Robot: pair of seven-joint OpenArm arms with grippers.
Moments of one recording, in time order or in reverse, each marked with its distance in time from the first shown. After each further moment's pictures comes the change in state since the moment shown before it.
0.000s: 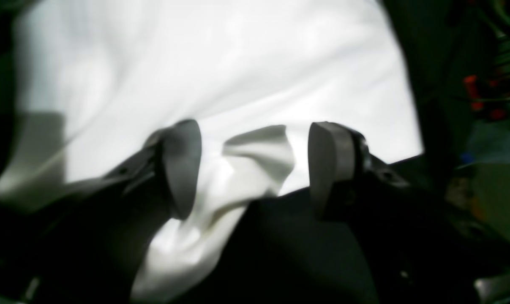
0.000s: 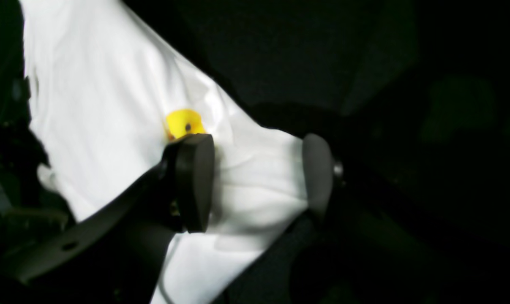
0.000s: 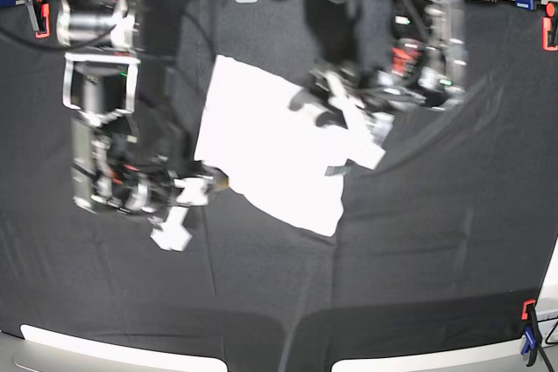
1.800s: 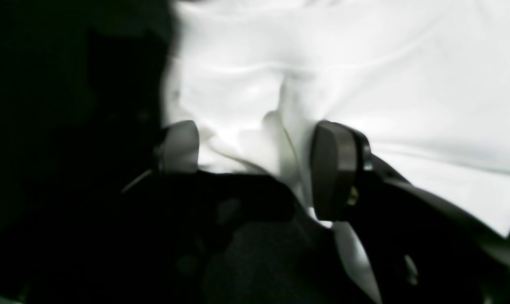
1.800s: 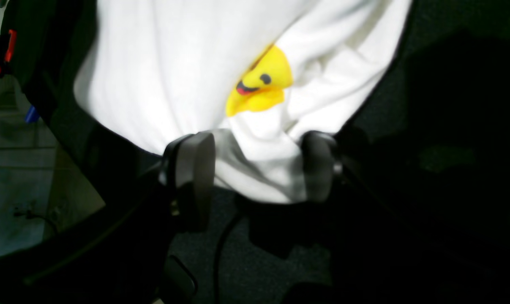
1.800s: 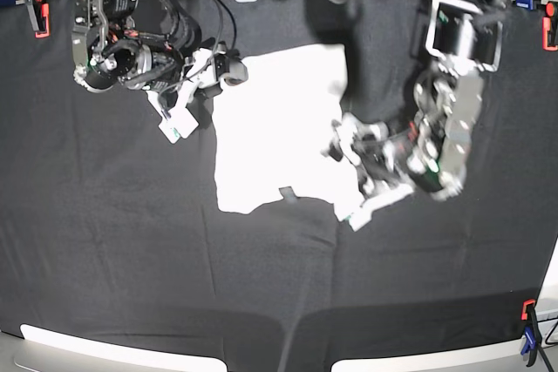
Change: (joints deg) left arm -18.5 -6.6 19.7 -0.3 7.0 11.9 9.7; right arm -35.8 -0.1 0.0 38.7 6.9 -1.5 -0.3
